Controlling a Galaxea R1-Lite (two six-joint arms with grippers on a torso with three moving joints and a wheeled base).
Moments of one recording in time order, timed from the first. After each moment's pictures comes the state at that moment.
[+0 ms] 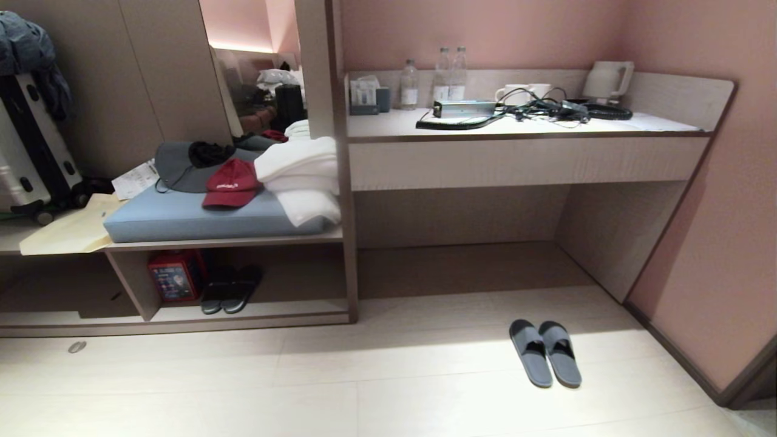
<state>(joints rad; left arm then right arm) 0.00 0.00 0.00 0.00 0.00 0.00 0.01 0.00 0.00 0.00 -0.02 0.01</state>
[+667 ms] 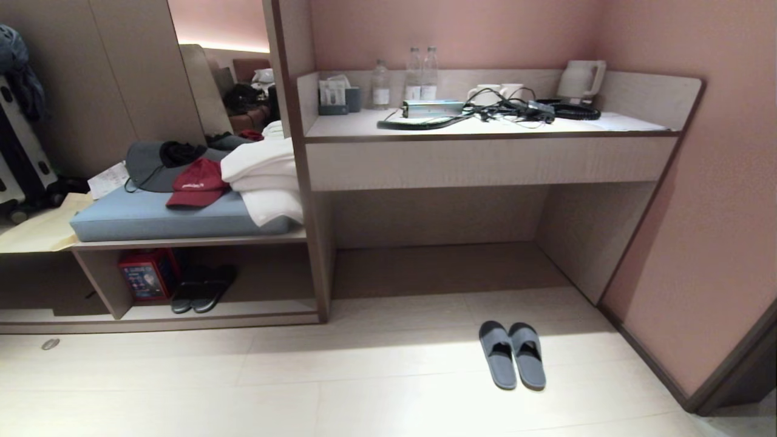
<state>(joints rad) 0.00 0.00 0.00 0.00 0.00 0.00 0.01 0.00 0.00 0.00 -0.02 0.00</state>
